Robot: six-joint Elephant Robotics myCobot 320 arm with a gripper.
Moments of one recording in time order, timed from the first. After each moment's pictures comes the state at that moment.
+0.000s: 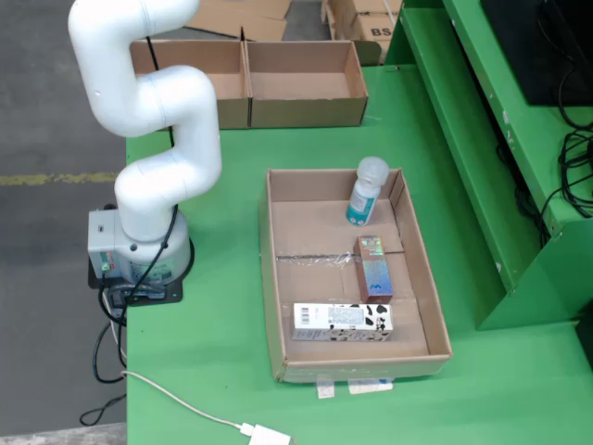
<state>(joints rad) 1.93 -0.15 -0.02 -0.58 0.86 0.41</state>
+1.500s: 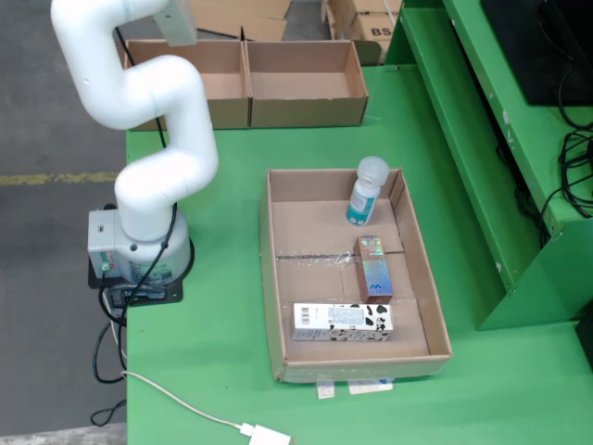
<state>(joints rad) 2.04 -0.29 -0.02 -0.70 1.05 0.47</state>
